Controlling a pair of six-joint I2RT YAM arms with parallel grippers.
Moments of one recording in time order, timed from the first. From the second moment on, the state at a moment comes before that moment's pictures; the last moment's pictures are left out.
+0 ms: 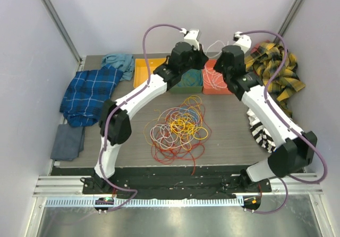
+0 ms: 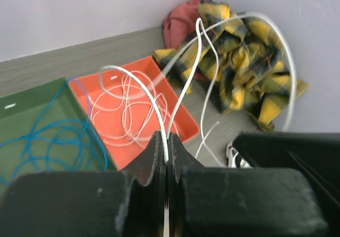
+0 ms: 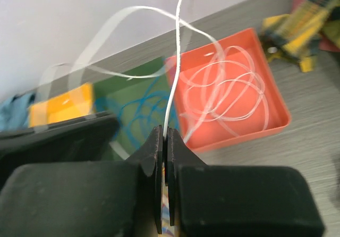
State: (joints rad) left arm -0.74 2.08 1.99 -0.06 -0.02 -0.38; right arm 0.41 1.43 1.42 -0.33 0.46 0.48
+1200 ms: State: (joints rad) left arm -0.64 2.66 2.48 0.05 0.19 -0.60; right arm 0.15 1.98 1.63 -0.16 0.32 0.58
